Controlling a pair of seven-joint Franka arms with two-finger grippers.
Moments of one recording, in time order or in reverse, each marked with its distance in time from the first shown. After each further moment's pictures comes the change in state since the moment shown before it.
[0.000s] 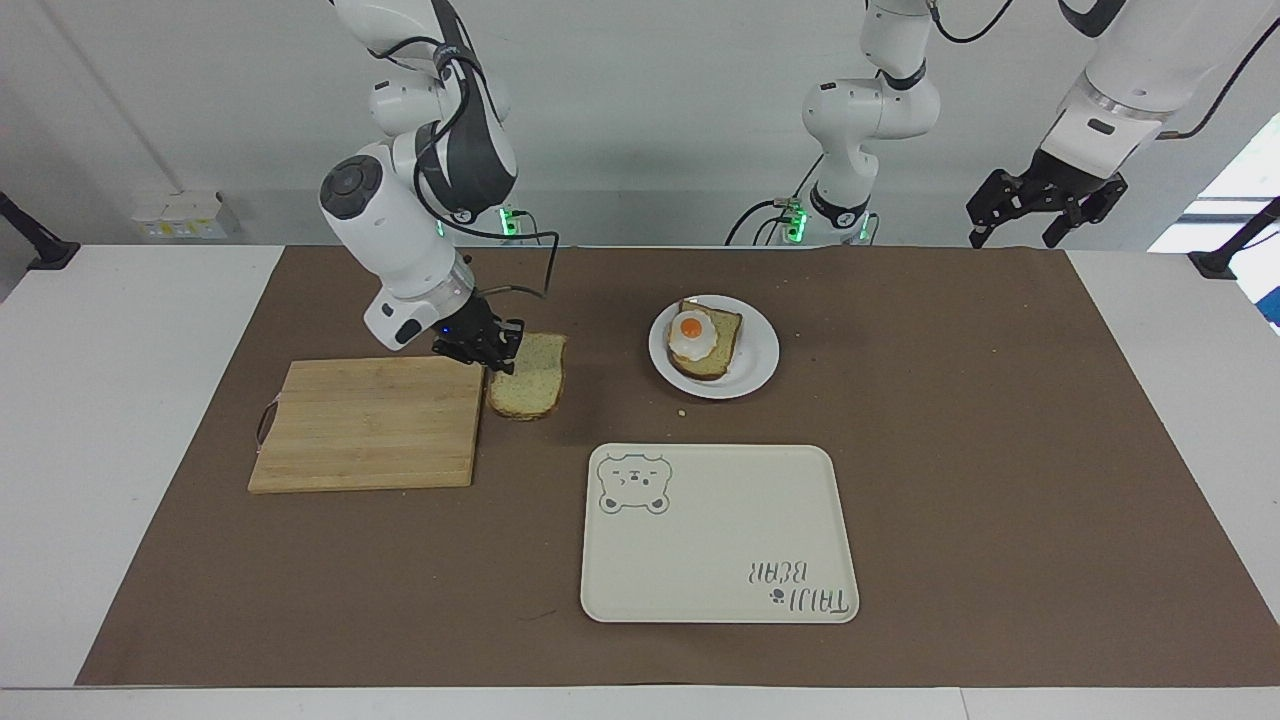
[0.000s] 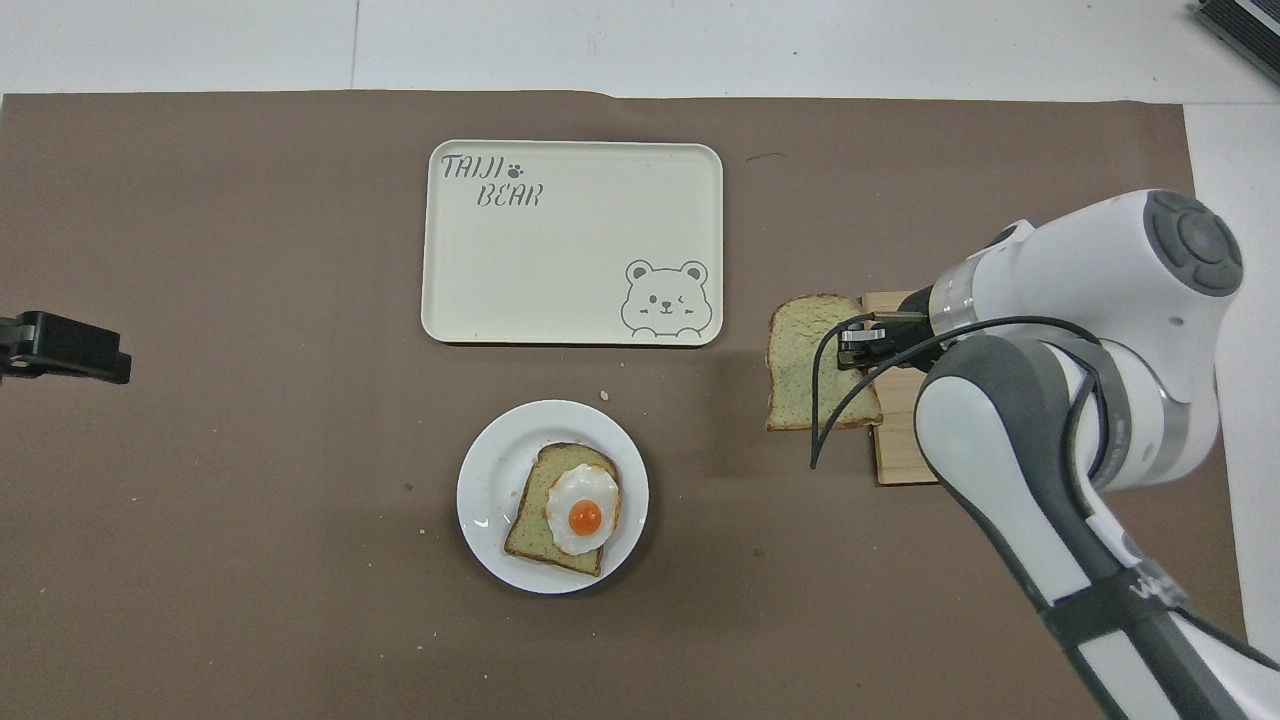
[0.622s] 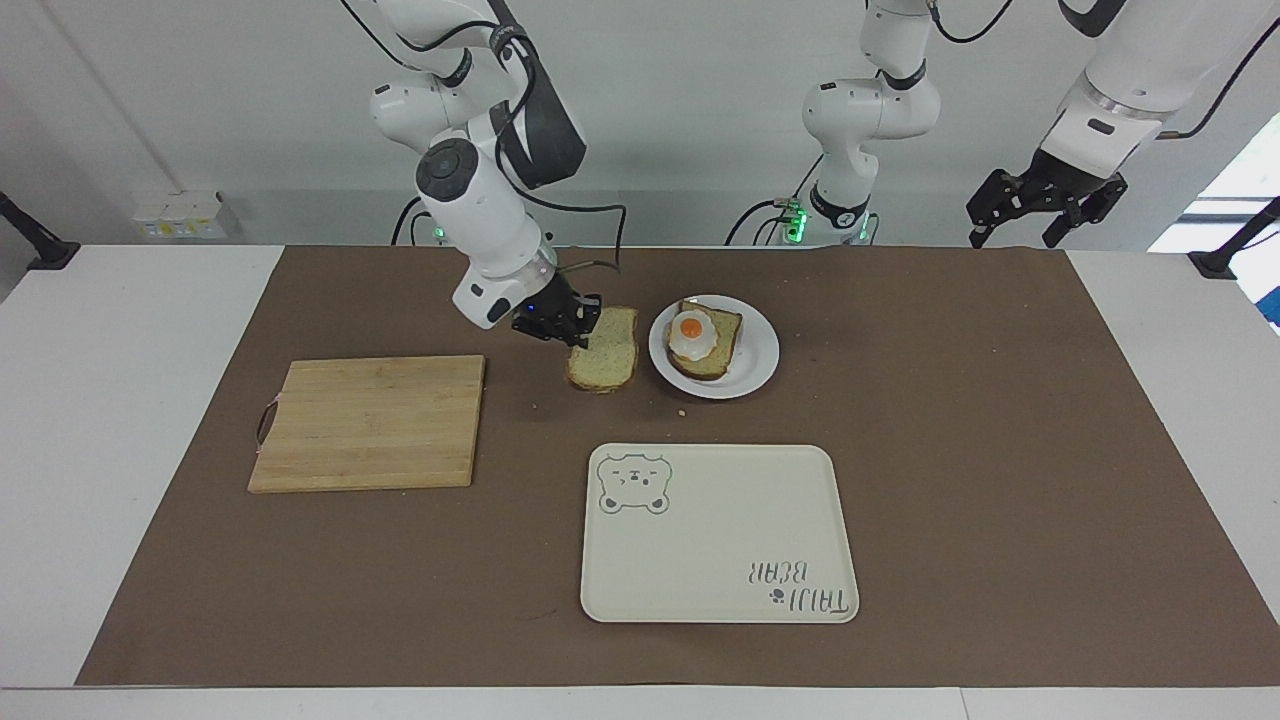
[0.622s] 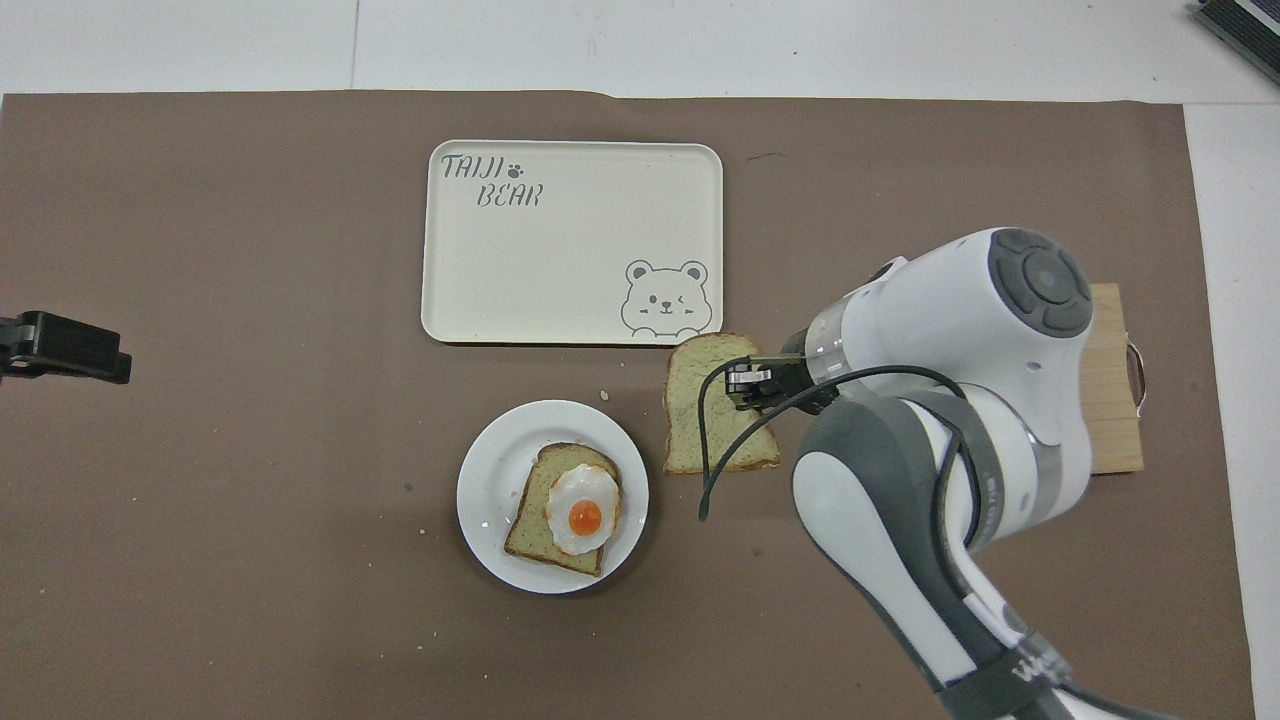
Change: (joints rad) left arm 0.000 0.000 0.000 0.000 0.000 0.000 0.000; right arm 0.151 -0.003 0.031 0.002 0.065 0.003 0.092
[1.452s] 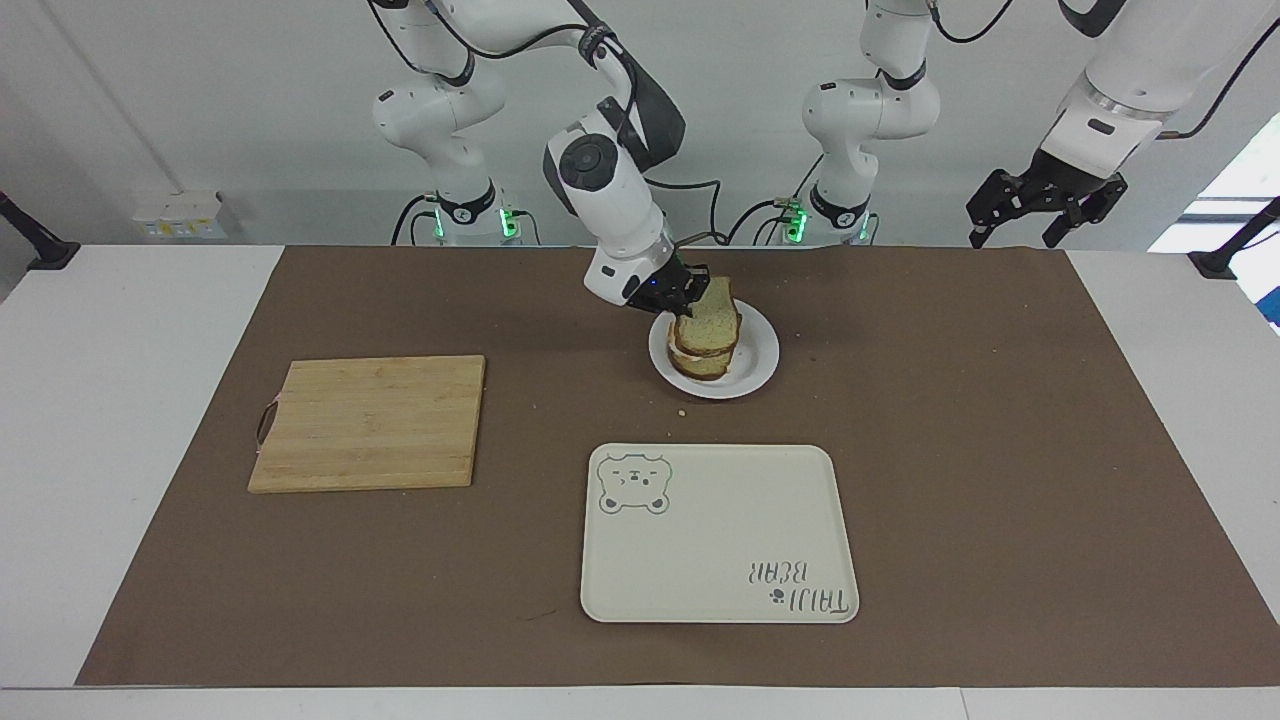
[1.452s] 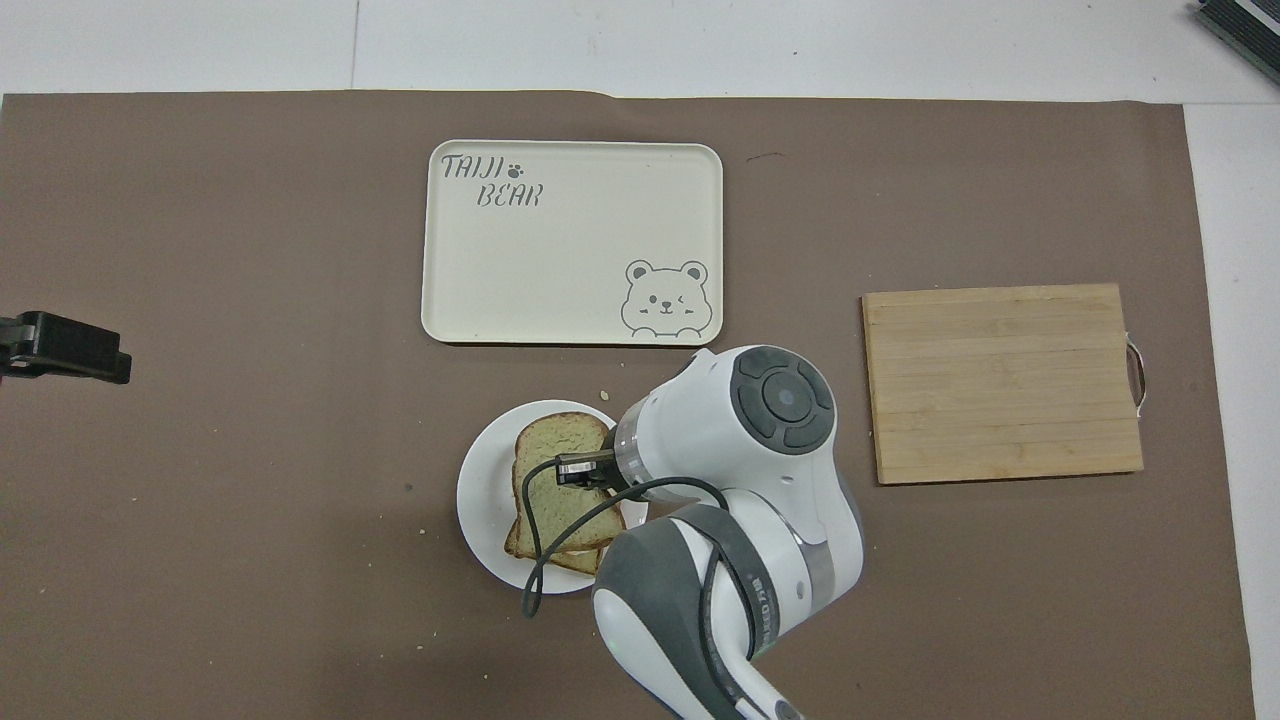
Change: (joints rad) left arm 0.000 0.000 0.000 0.000 0.000 0.000 0.000; right arm 0.238 0.079 0.019 -0.023 0.107 0.156 0.096
